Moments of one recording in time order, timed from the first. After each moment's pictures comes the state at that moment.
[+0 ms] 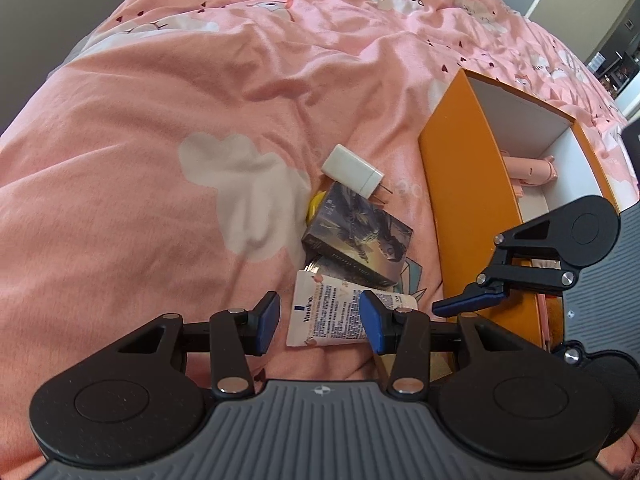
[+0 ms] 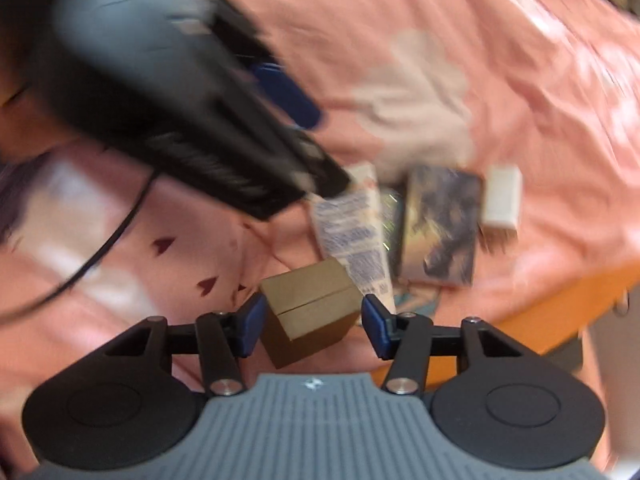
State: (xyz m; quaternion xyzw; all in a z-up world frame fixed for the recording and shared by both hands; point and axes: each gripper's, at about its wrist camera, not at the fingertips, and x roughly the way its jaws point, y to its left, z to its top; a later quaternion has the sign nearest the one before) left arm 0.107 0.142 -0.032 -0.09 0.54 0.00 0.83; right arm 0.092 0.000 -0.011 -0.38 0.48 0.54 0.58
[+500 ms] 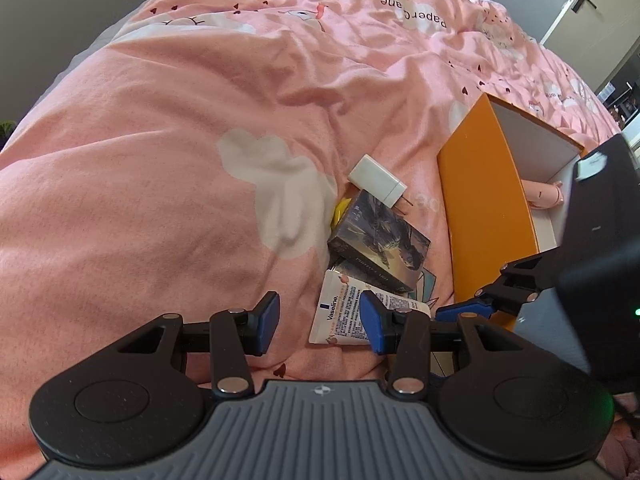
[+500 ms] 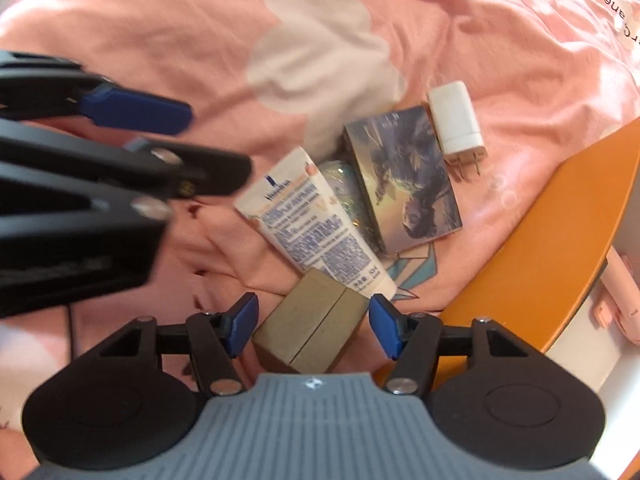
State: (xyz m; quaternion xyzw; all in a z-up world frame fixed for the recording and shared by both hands) left arm 0.095 0.164 -0.028 -0.13 0.53 0.01 0.84; right arm 0.094 0.033 -0.037 -0.32 0.58 0.38 0.65
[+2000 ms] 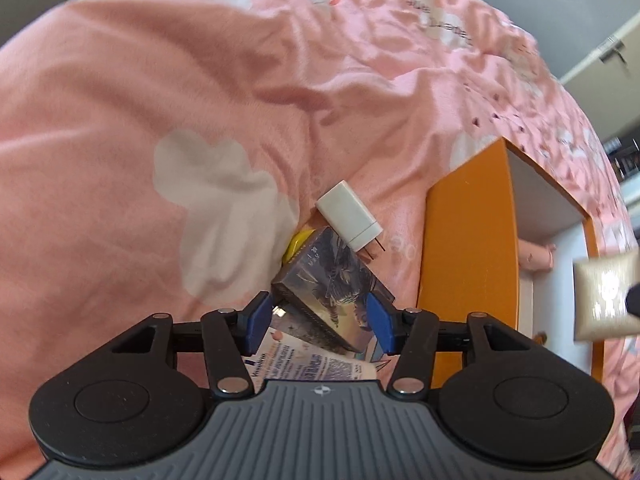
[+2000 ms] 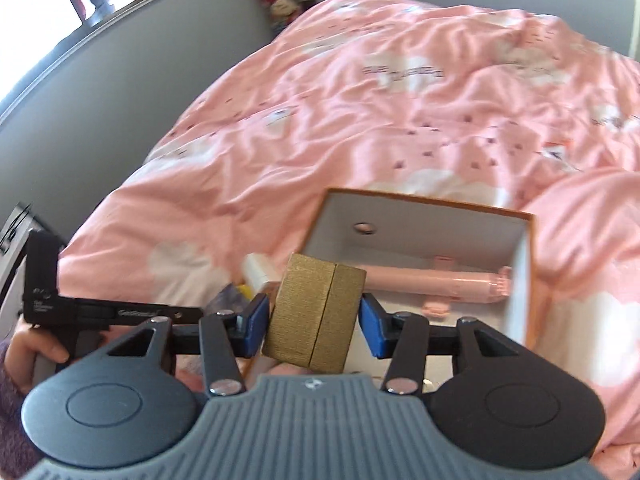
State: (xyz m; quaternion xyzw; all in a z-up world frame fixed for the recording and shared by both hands) left arm 0.159 0.153 -0.055 -0.24 0.55 0.04 0.80; right arm 0.164 -0.159 0.096 -0.02 0.46 0.29 0.84
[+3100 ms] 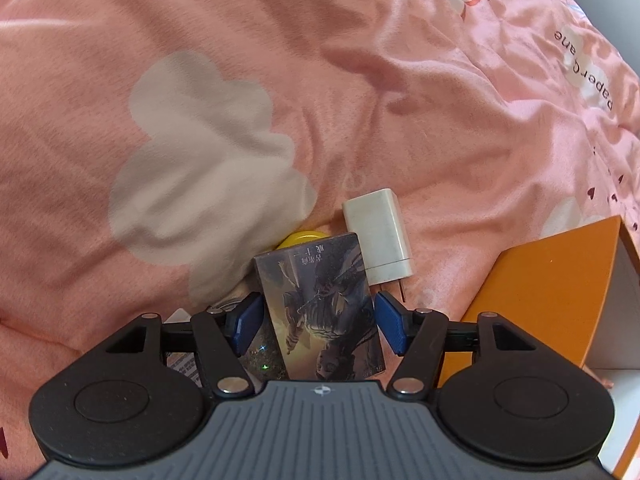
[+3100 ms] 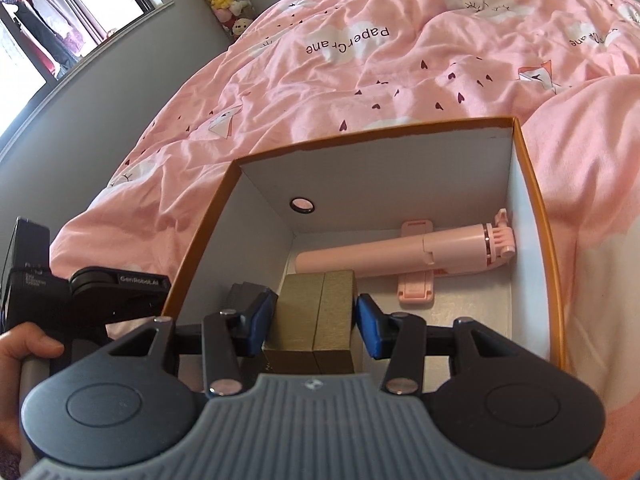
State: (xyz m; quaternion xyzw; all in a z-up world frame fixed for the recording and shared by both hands) left arm 0.209 0.104 -0.094 -0.30 0.55 0.26 0.73; right arm 0.200 -0.191 -0.007 0.07 0.46 0.28 0.84
